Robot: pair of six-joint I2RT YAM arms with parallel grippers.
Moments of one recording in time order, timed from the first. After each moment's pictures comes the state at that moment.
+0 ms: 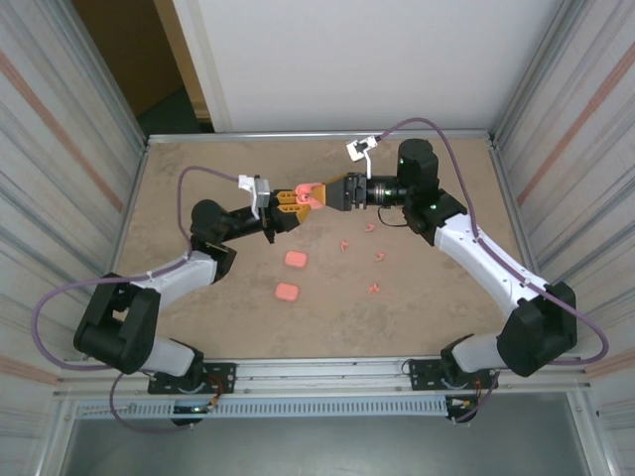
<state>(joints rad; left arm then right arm) -0.42 1.42 0.67 1.10 0.92 -0.35 0.49 1.37 1.18 0.05 -0.95 0.64</state>
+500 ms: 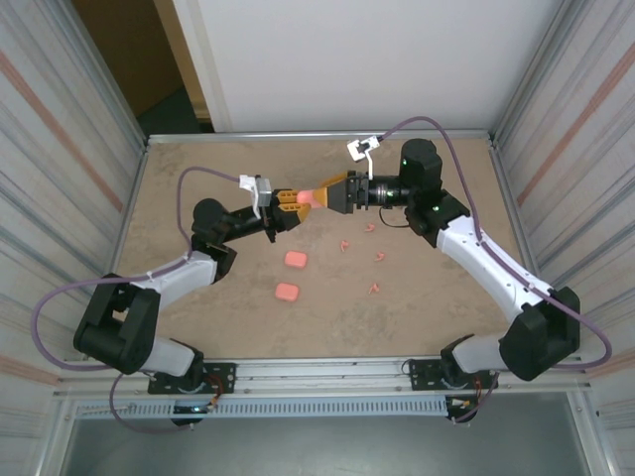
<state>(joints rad) -0.42 1.42 0.67 1.05 0.88 -0.32 0.50 1.35 1.18 0.06 -0.97 0.61</state>
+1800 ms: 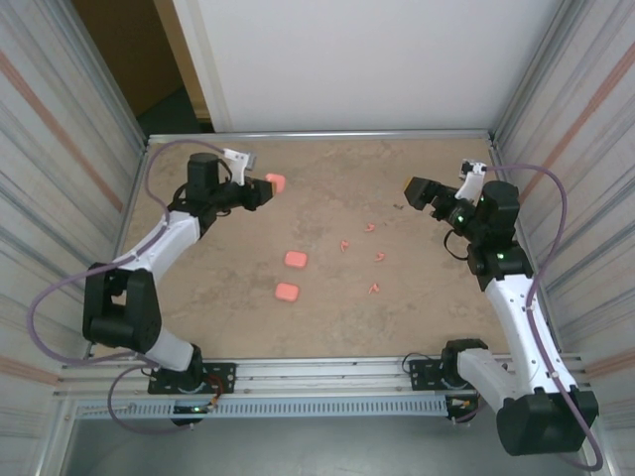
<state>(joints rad) -0.20 1.53 1.07 -0.08 0.61 -0.15 0.05 0.92 0.85 -0.18 -0.42 0.55</state>
